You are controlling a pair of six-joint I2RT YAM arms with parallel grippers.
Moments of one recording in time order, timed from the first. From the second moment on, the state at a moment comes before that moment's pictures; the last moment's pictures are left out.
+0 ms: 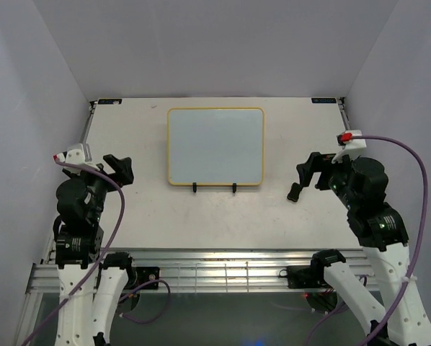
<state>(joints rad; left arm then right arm) 0.02 0.53 0.85 -0.40 0.02 -0.30 0.26 0.67 0.99 -0.66 -0.01 0.15</state>
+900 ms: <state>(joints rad) -0.13 0.42 0.87 -0.67 -0.23 -0.27 0.26 0.59 0.96 -0.76 0.13 0.11</state>
